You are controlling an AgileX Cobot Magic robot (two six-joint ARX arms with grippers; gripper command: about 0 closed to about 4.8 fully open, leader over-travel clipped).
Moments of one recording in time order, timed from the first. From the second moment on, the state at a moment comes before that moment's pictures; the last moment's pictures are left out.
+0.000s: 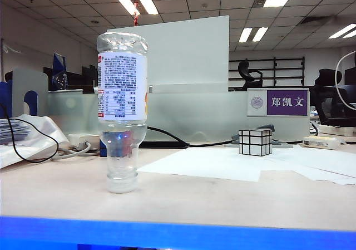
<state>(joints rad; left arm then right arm) -0.31 0.01 0.53 -0.43 0.17 -0.15 0.65 0.36 0.71 -0.59 0.07 0.02</state>
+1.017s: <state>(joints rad) -0.31 0.00 0.14 -0.07 -0.23 0.07 0.65 0.36 0.71 -0.59 0.07 0.02</state>
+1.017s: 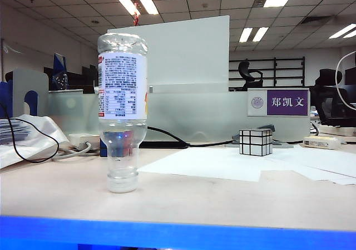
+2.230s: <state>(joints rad) 0.00 0.00 0.01 0.01 0.02 0.00 0.65 0.36 0.71 -0.59 0.07 0.02</state>
